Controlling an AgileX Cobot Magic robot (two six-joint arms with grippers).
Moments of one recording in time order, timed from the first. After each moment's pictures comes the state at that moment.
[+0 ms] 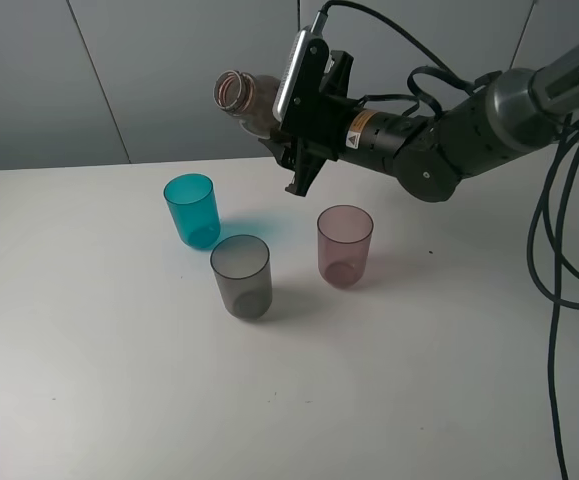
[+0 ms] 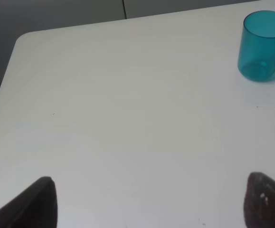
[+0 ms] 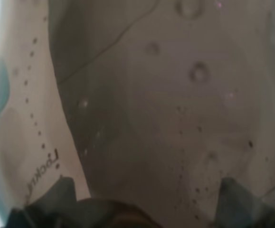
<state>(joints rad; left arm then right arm) -0.02 0.00 -0.51 0.03 1.08 0.06 0.50 2.04 -1.05 -0.35 -0.73 -0.68</state>
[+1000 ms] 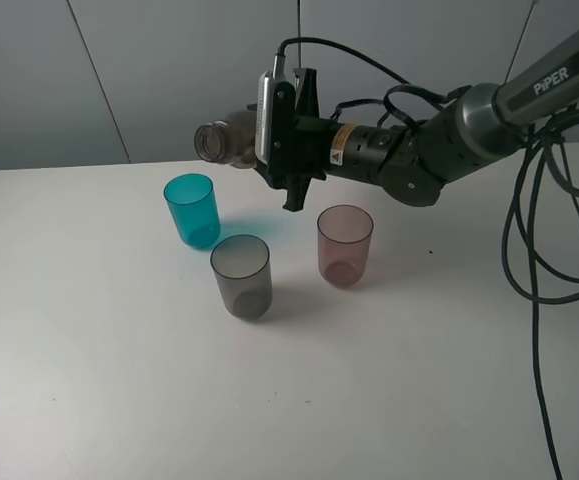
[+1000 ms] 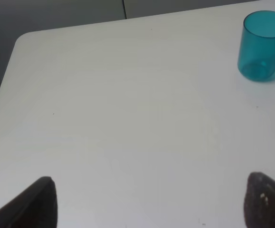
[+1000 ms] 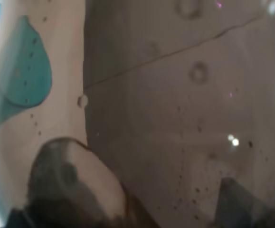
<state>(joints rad) -0.02 0.00 -0.51 0.03 1.08 0.06 0.50 2.13 -1.12 -0.54 -0.76 -0.83</state>
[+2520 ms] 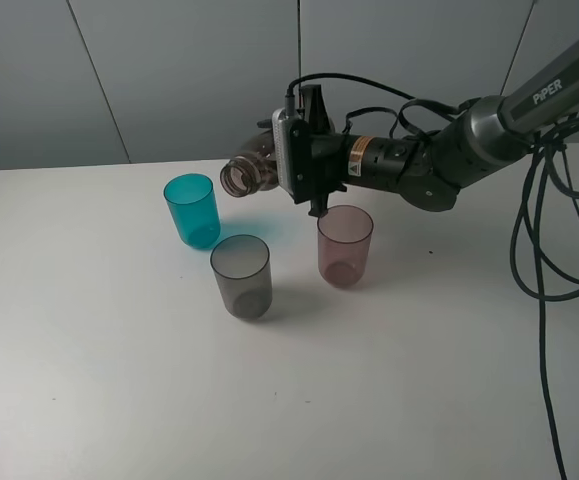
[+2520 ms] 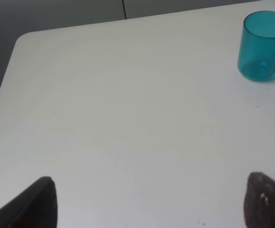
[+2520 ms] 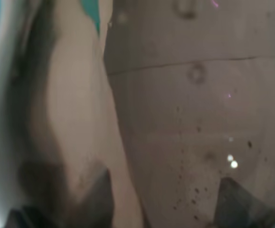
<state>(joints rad) -0.02 0.00 -0.51 0.03 1.08 0.06 0.43 2.19 -1.13 -0.68 -0.82 -1.00</state>
